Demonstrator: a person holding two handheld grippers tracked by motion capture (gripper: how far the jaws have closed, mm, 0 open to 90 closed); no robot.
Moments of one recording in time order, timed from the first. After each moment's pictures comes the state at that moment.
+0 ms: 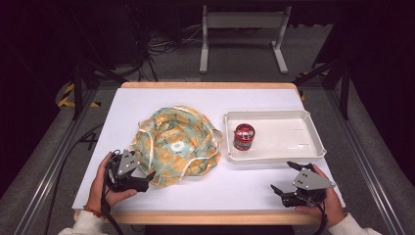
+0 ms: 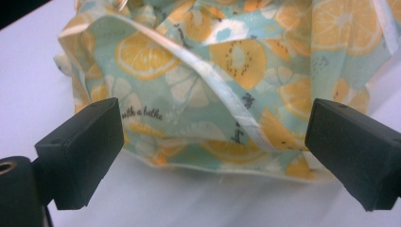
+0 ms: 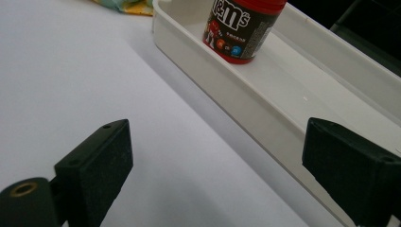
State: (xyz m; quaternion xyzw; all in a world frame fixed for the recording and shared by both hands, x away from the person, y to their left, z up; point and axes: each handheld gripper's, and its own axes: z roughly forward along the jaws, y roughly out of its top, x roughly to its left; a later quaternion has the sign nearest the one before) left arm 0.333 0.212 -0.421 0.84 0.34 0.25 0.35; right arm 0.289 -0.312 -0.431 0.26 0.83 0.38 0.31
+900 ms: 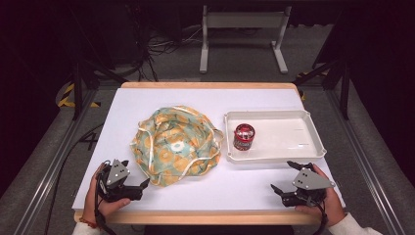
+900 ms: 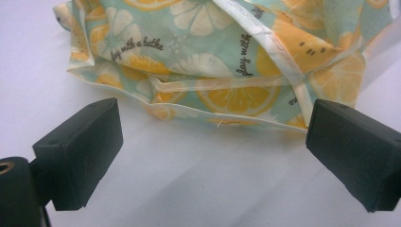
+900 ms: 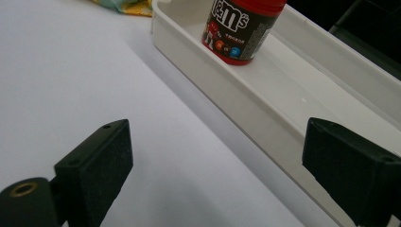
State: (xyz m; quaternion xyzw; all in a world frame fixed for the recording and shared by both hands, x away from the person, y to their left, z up) left arm 0.314 0.234 -0.444 0.81 0.37 0.24 0.38; right arm 0.290 -0.313 -0.430 0.25 0.83 0.38 0.31
